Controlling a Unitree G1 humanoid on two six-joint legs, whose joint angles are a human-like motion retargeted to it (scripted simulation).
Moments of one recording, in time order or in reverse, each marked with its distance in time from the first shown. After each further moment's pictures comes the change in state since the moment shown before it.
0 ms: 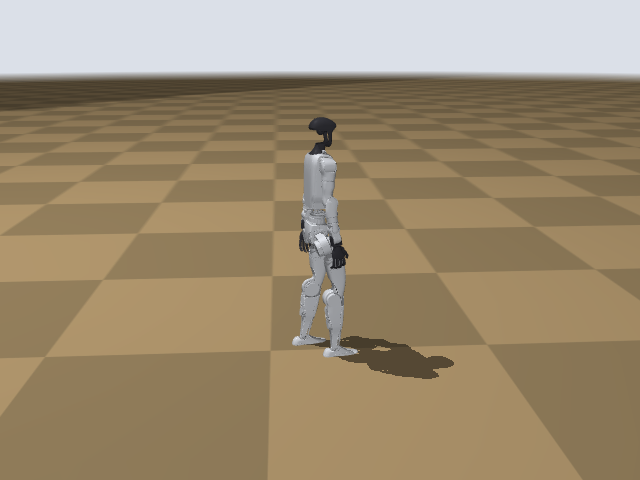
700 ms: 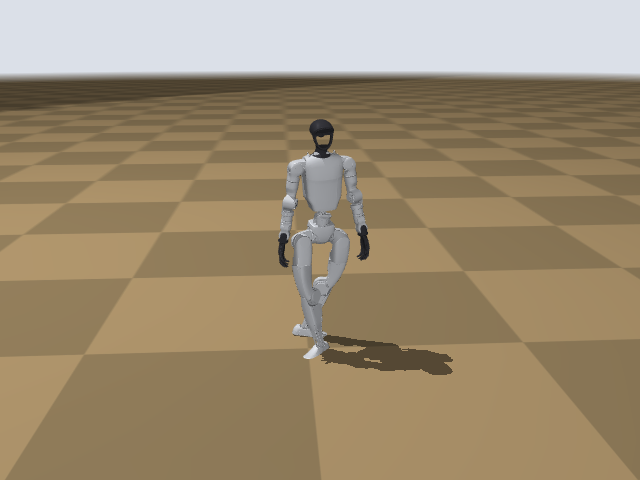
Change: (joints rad) left arm -0.027 -0.045 -0.067 -0.165 0.011 -0.009 -0.013; right arm 0.035 -0.108 -0.320 0.193 0.301 0.045 -0.059; waist -0.096 0.141 -0.148; left_leg 0.196 0.059 1.071 -0.055 -0.061 -0.167; right_leg 0.018 -0.084 -1.076 0.003 -0.187 -0.019
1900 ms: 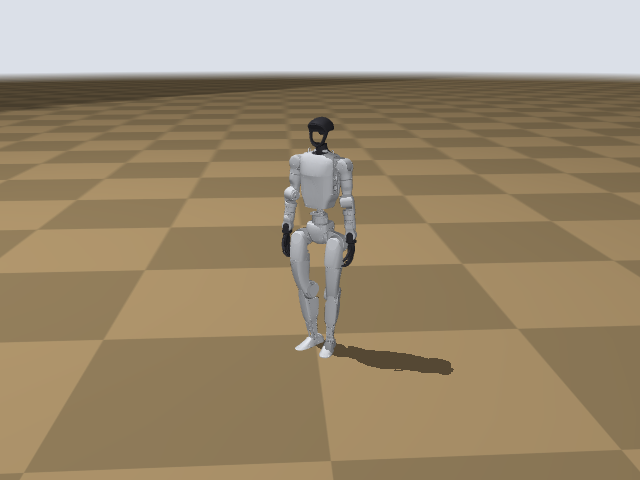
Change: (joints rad) left arm 0.106 -0.029 0.080 0.096 -0.004 0.002 0.001; right arm -0.013 0.060 0.271 -0.050 -0.326 0.016 0.056; waist 0.086 -0.097 0.011; left_leg -0.183 -0.081 -0.793 -0.065 0.168 0.178; right_leg 0.199 0.067 0.788 -0.109 0.111 0.056
